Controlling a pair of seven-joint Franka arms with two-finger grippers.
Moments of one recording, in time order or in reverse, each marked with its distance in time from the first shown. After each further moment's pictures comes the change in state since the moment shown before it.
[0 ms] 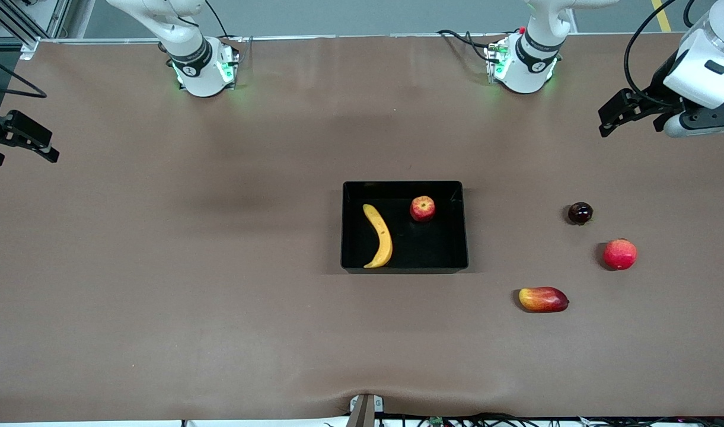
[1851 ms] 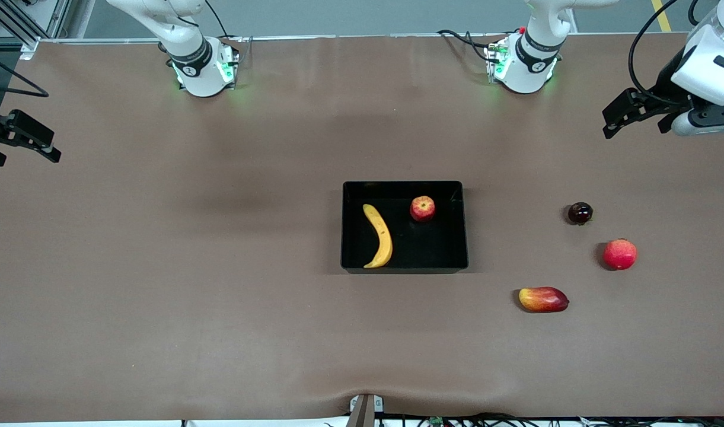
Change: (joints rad) left arm -0.001 0.010 0.004 0.027 0.000 0.012 0.001; right arm 0.001 0.000 0.007 0.004 0.003 0.003 0.000
